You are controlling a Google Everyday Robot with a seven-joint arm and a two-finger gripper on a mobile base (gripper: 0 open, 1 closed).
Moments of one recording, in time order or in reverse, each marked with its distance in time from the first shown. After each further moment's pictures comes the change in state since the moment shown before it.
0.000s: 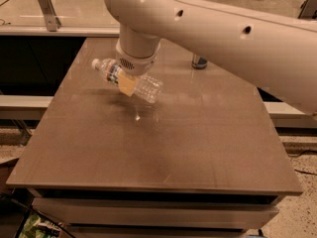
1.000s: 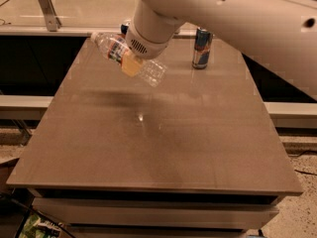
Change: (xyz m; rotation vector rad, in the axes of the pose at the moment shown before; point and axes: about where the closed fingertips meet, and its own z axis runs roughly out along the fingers) arm -0.013 -0.023 -0.052 0.058 -0.204 -0.006
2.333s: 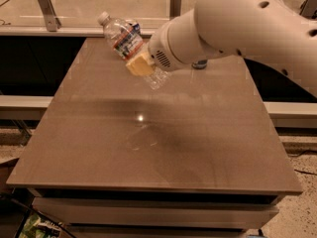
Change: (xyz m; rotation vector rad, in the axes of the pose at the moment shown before) arm 0.009 0.002 -0.036 0.011 -0.370 0.076
